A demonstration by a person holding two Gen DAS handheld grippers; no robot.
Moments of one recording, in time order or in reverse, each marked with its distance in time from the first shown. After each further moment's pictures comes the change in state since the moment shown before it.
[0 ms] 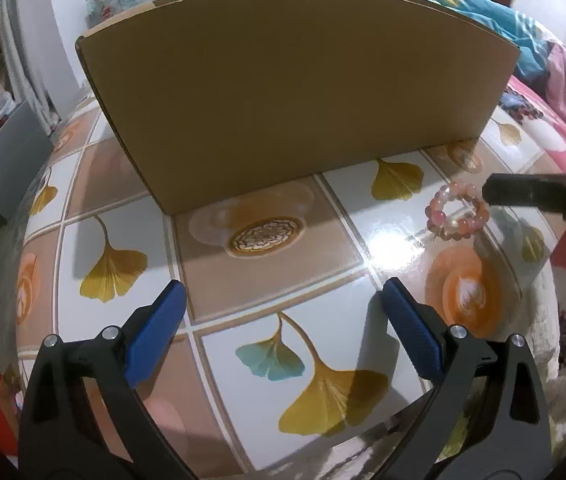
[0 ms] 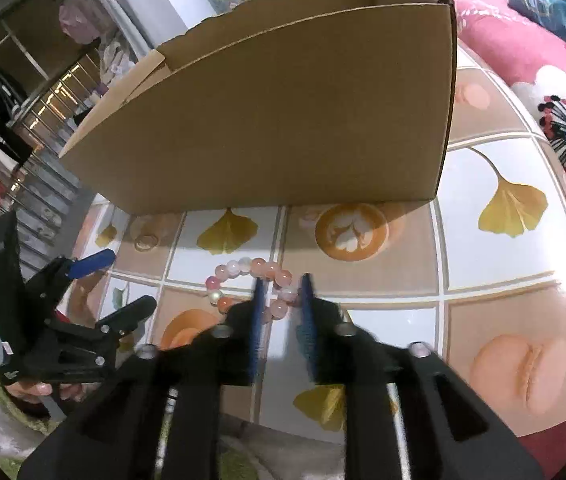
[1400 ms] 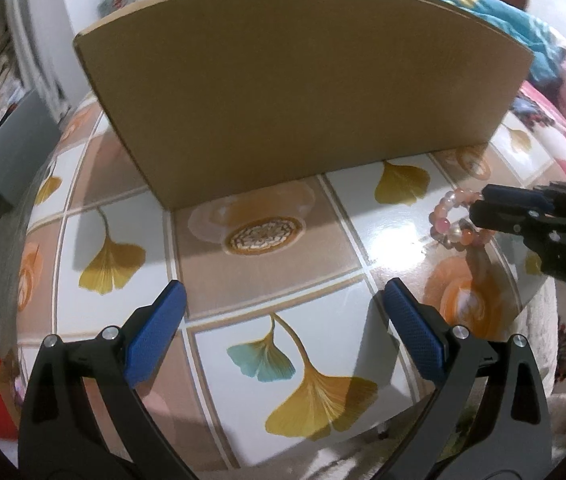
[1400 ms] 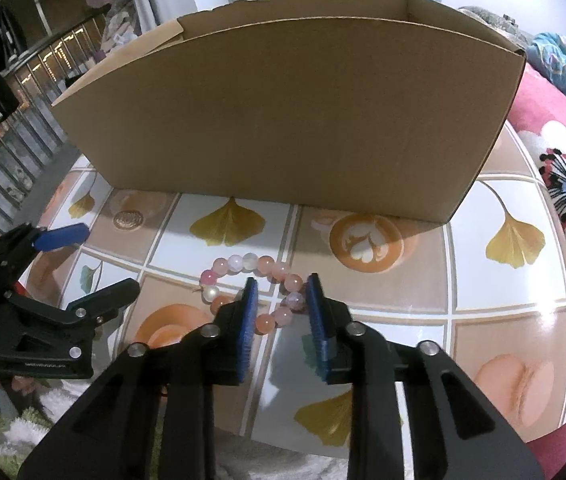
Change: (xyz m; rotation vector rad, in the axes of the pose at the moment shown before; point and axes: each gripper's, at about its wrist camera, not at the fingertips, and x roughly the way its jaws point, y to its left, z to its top) left arm 0.001 -0.010 0.005 -0.018 0.011 0.016; right arm 0.016 0.033 -0.003 -0.159 -0.022 -0.130
